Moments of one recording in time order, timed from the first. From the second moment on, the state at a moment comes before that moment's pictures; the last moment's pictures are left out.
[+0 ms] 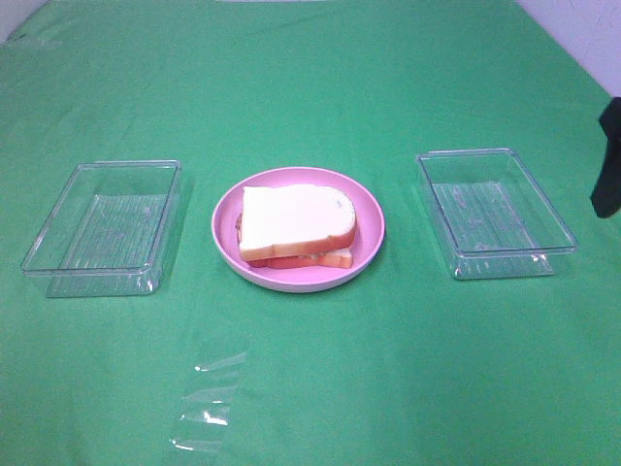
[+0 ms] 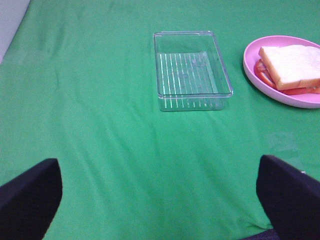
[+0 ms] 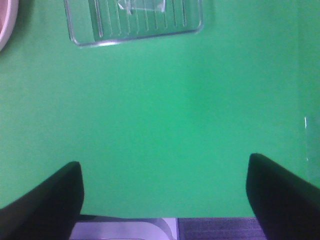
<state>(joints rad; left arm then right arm) 0.04 -0.01 -0.51 -0.11 1.08 0.03 0.03 1.28 -0.99 0.04 1.08 0.06</state>
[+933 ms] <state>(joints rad) 0.04 -0.01 -0.51 -0.11 1.08 0.03 0.03 0.25 -0.50 0.04 1.16 0.06</state>
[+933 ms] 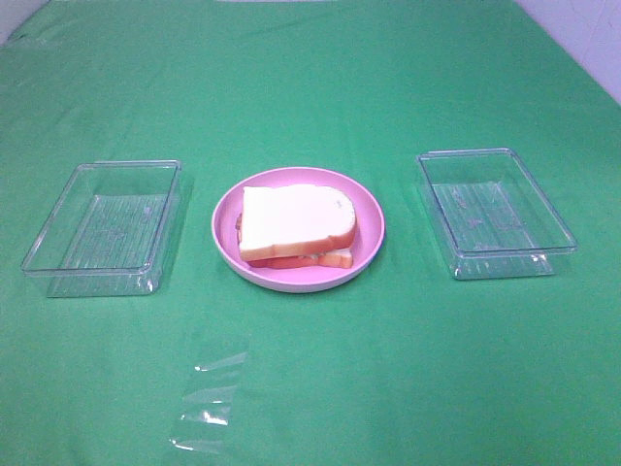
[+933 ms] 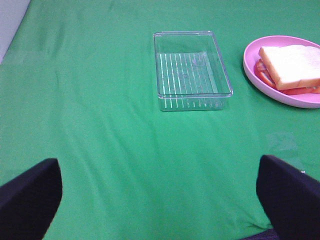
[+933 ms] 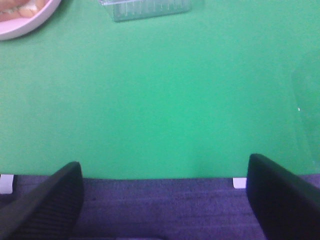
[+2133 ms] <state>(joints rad) 0.04 -0.01 -0.51 -0.11 1.08 0.03 0.03 0.00 -0.45 0.05 1.11 0.04</state>
